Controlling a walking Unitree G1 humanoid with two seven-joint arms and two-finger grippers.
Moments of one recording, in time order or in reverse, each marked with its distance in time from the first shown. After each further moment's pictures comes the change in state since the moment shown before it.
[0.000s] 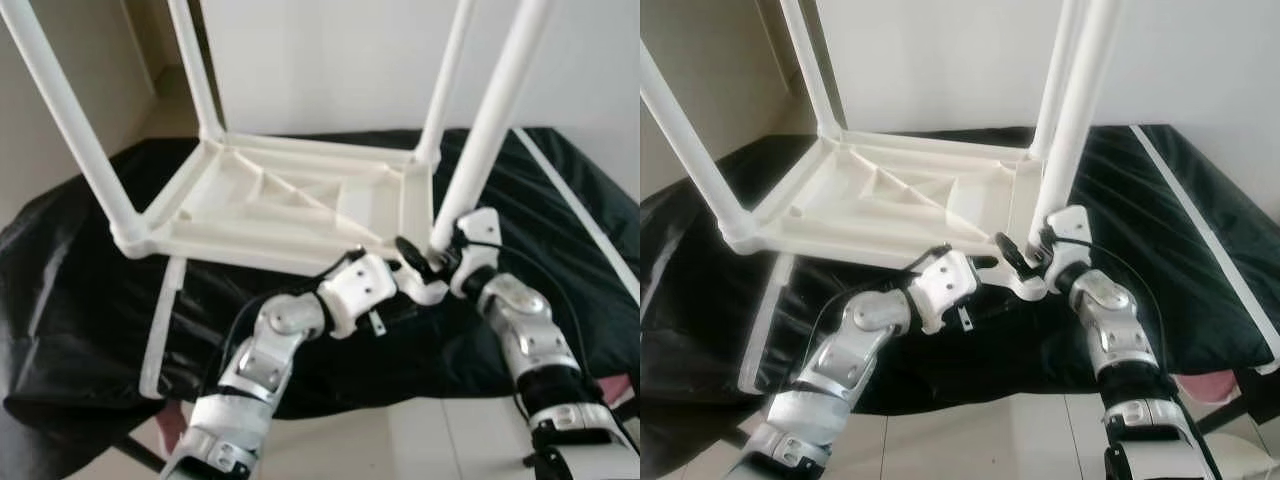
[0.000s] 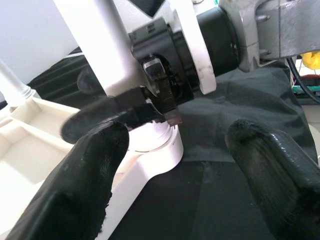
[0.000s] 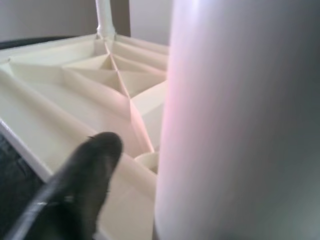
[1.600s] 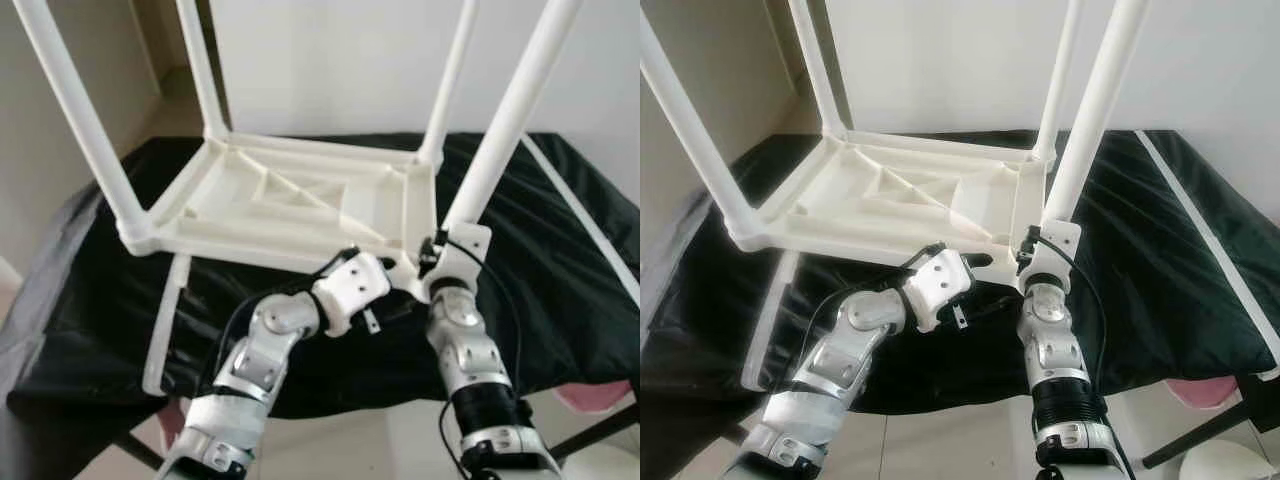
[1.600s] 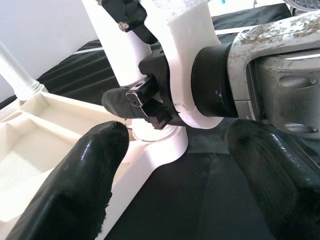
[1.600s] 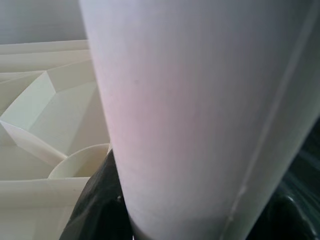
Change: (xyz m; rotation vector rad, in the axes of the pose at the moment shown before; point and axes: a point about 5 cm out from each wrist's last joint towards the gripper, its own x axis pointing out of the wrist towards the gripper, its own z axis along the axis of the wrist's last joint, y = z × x) left arm -0.004 0.002 -0.002 -0.002 0.009 0.013; right arm 0.008 0.039 -0.007 0.246 0.063 -0.756
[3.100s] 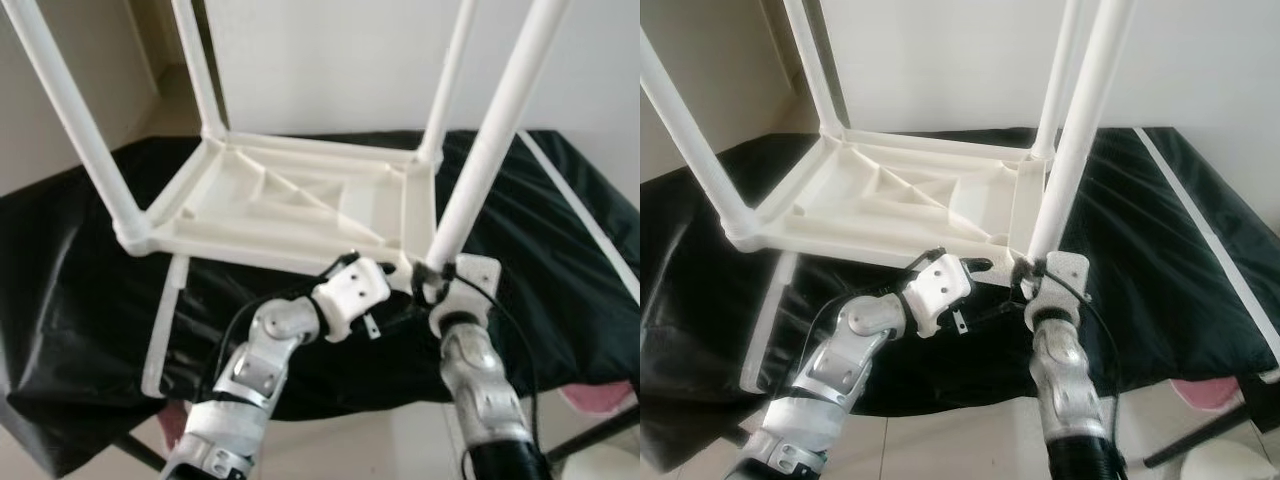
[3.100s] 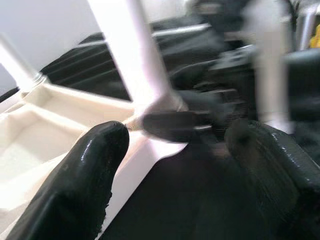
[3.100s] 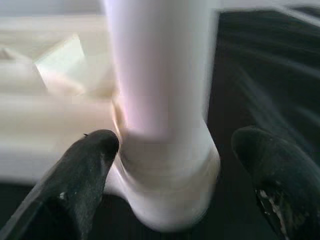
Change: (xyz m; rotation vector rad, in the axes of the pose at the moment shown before) left arm -0.011 0.004 -0.007 0.005 0.029 0.022; right arm -0.046 -0.032 -0.028 -0.055 -0.003 0.155
